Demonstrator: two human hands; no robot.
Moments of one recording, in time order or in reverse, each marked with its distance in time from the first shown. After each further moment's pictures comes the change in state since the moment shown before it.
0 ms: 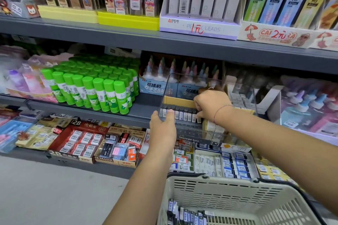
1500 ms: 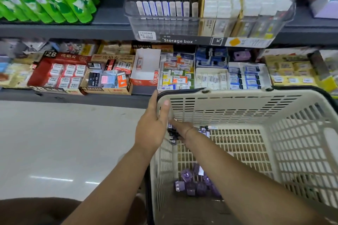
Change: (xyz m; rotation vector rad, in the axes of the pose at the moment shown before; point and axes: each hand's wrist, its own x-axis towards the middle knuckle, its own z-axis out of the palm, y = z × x) left_hand -0.010 -0.210 -0.027 0.592 -0.156 0.087; right_hand -0.124 -0.196 0.292 1.805 -0.752 1.039
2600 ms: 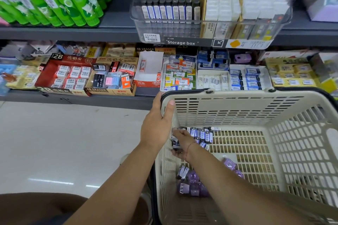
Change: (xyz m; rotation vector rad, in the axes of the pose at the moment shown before) left_hand -0.002 0.004 0.003 0.032 -0.001 0.013; right_hand -0.015 0.035 0.005 0.313 -0.097 0.100
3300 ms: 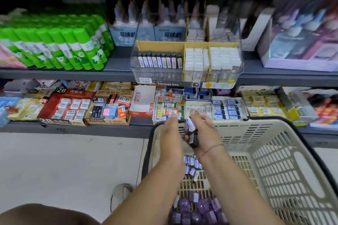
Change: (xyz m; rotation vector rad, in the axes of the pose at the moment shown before) left_hand -0.047 0.107 0.010 -0.801 0.037 -0.362; right_hand -0.177 -0.107 -0.005 0.409 -0.013 -0.570
